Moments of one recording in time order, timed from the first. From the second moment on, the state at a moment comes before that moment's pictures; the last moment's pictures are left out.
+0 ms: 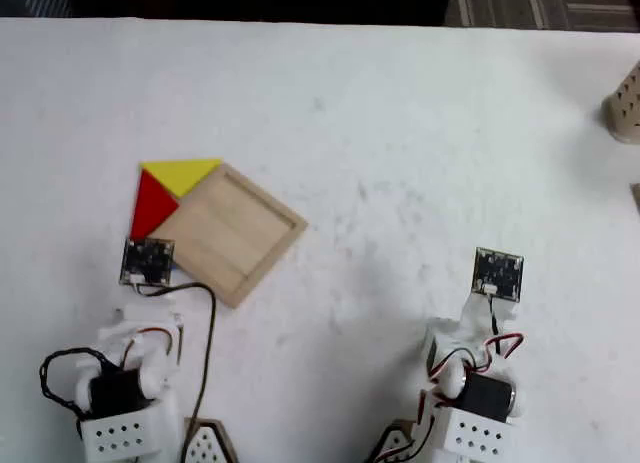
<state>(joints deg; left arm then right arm) -18.7 -103.8 97.1 73.6 -10.2 12.9 -102.2 96.4 73.9 5.8</state>
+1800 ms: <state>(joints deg) -22.9 -103.8 88.2 63.5 -10.2 12.7 -102.2 95.3 54.9 5.8</state>
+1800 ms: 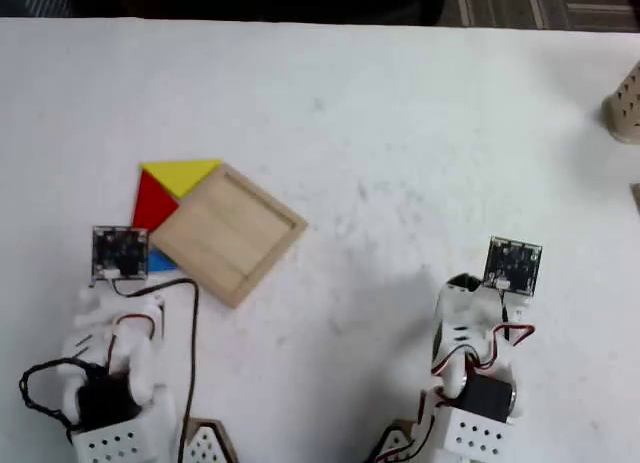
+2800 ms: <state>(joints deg) -24.9 -31.3 45.9 60.6 10.7 -17.5 -73.8 75.2 56.4 5.8</state>
